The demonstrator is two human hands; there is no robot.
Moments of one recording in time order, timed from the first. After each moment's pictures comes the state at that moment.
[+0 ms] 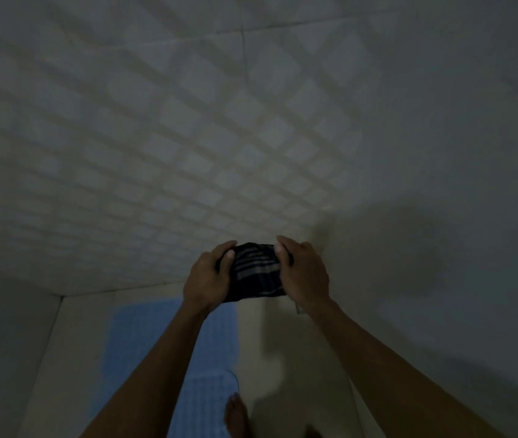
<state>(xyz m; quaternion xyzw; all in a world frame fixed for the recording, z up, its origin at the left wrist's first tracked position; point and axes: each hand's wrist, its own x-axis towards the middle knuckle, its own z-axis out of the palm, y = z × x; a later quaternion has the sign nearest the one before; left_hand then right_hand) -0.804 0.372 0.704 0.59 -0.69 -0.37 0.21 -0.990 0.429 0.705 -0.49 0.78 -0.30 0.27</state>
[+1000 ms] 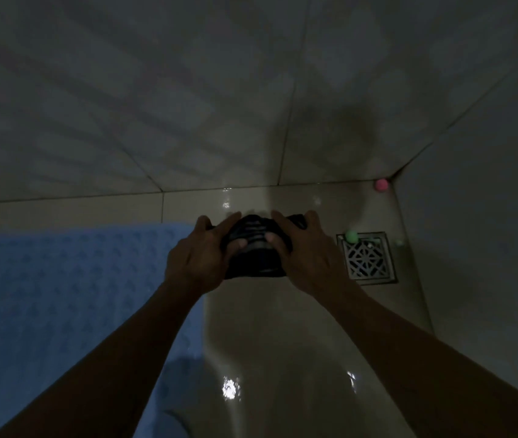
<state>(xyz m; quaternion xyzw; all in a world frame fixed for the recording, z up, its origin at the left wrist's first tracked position) -0.807 0.200 -0.018 0.58 -0.78 -0.25 -0.04 -0.996 0.260 -0.016 -0.59 0.75 -0.09 0.29</state>
